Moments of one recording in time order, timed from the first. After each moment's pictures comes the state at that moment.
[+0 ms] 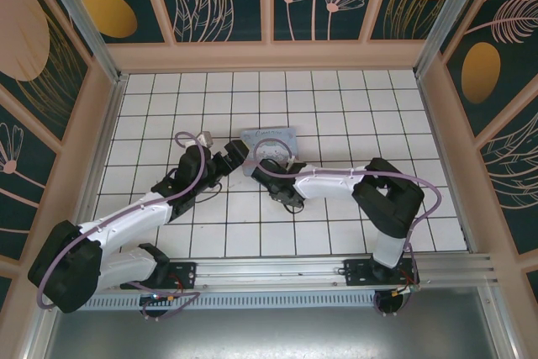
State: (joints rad) left arm -0.62 1.16 0.52 0.20 0.00 -1.11; right arm 1.01 1.79 1.03 -0.57 0.31 1.28
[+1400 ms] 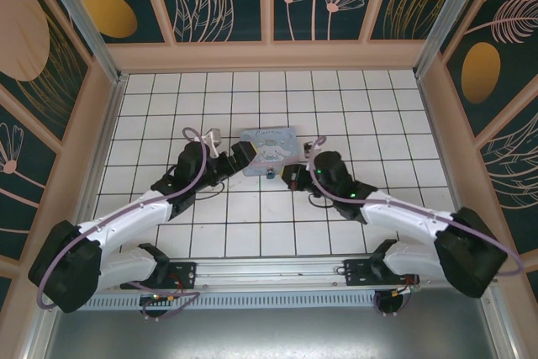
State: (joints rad) left arm -0.61 1.17 0.56 0.24 0.21 -1.07; right arm 0.75 1.15 0.49 0.24 -0.19 0.85
